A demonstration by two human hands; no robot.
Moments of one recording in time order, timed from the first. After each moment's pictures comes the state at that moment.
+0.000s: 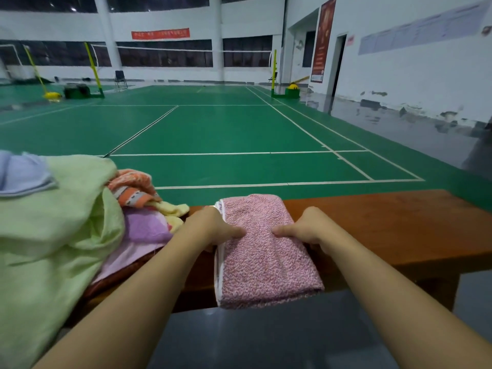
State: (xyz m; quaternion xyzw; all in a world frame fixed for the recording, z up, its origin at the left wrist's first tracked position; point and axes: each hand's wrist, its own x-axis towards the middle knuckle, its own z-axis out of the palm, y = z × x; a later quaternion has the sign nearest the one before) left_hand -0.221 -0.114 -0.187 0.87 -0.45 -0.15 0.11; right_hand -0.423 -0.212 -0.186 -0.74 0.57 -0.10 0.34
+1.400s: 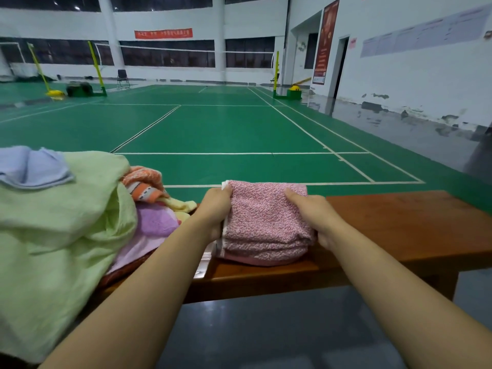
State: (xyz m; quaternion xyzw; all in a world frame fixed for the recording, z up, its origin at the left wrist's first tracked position) left_hand -0.221 -0.122 -0.184 0.64 -0.27 -0.39 0.61; right_hand -0.412 -0.203 -0.183 -0.62 0.47 -0.31 0.55
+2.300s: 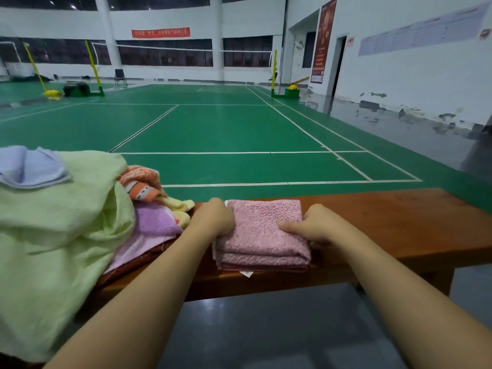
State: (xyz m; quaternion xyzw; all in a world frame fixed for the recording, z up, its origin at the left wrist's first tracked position) left_hand -0.227 -0.111 -0.187 0.88 -0.43 -0.11 0.18; right_hand -0.432 -0.209 -0.184 -0.79 0.56 -0.06 0.23
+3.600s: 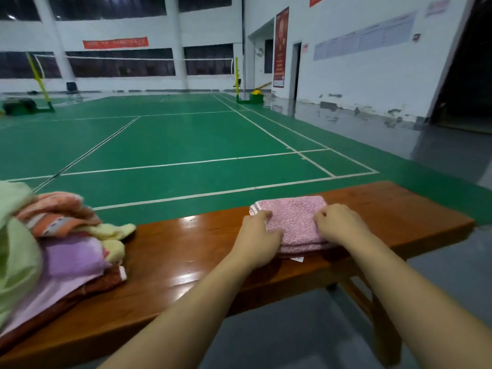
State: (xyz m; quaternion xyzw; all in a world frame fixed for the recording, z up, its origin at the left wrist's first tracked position) left_hand -0.369 -0.186 -0.212 0.70 -0.58 -0.23 0.34; right_hand -0.541 -0.285 -0.202 -0.74 0.65 -0.11 0.10
